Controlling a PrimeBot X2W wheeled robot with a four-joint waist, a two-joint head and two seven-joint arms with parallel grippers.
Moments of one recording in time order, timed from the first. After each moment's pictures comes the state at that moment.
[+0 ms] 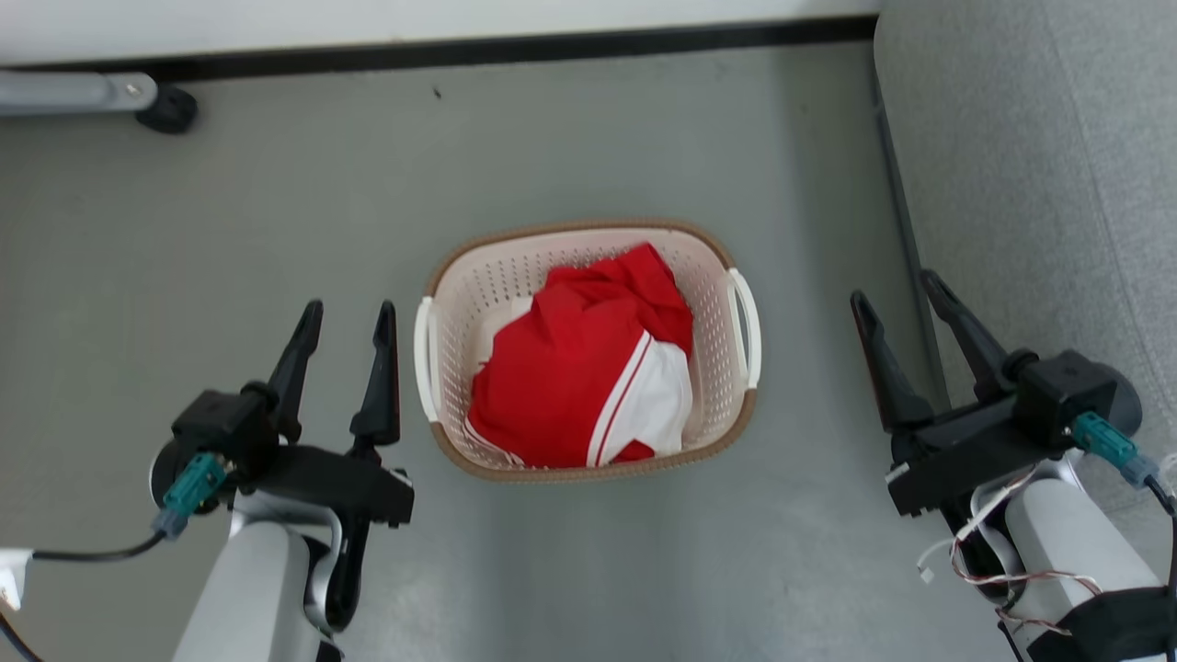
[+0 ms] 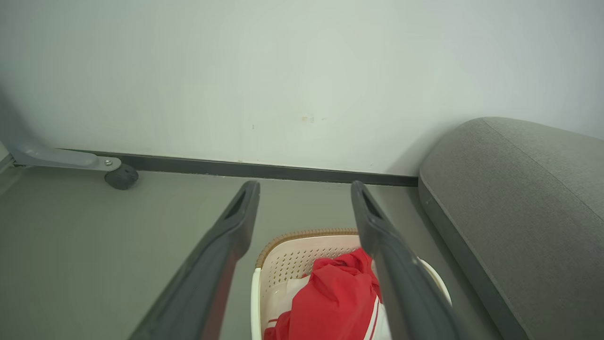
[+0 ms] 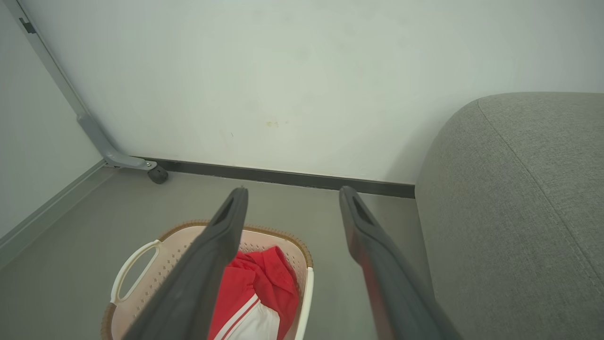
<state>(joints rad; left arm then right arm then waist) -0.38 0.08 -0.12 0.43 -0.37 -0.13 -0.25 -0.38 -0.19 0.27 0.37 0.25 0.11 -0.25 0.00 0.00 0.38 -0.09</state>
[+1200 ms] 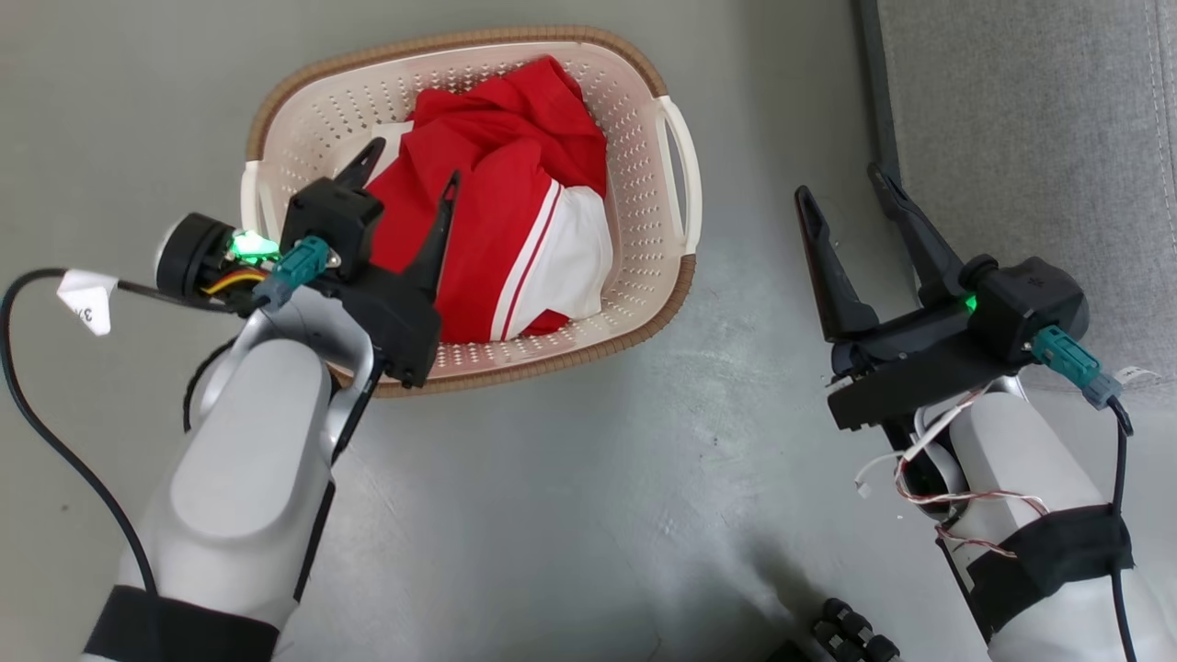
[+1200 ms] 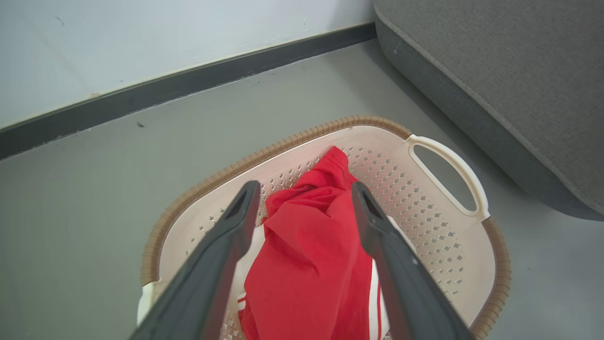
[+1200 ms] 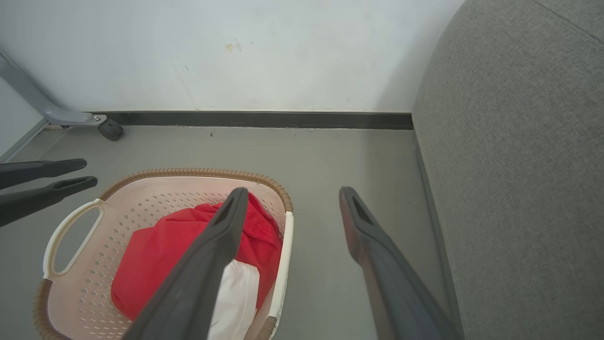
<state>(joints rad) -0.76 0.16 -0.37 0.58 -0.19 -0.13 -0.04 -0.55 -0.09 0.27 0.37 0.22 0.12 -0.25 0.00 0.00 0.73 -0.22</state>
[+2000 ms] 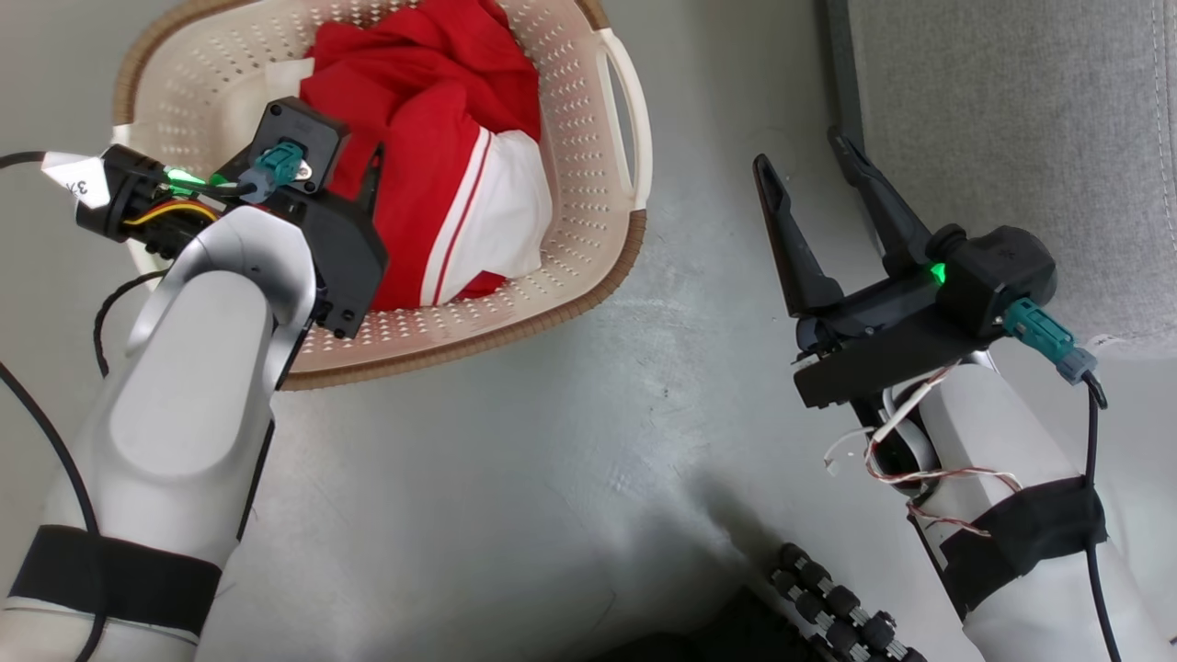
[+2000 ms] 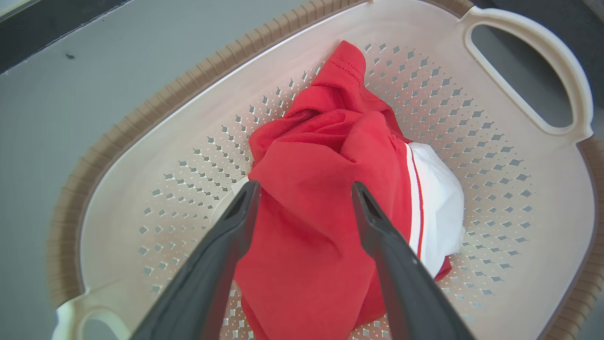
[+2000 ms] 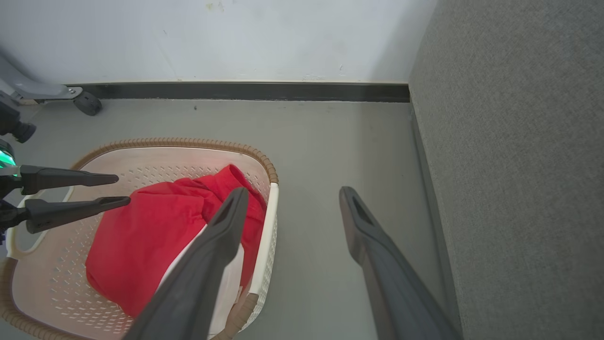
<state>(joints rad) -0.90 0.22 -0.41 0.66 -0.12 -0.13 0.18 -0.60 -0.06 0.31 0.37 0.22 0.12 -0.25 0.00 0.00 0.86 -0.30</state>
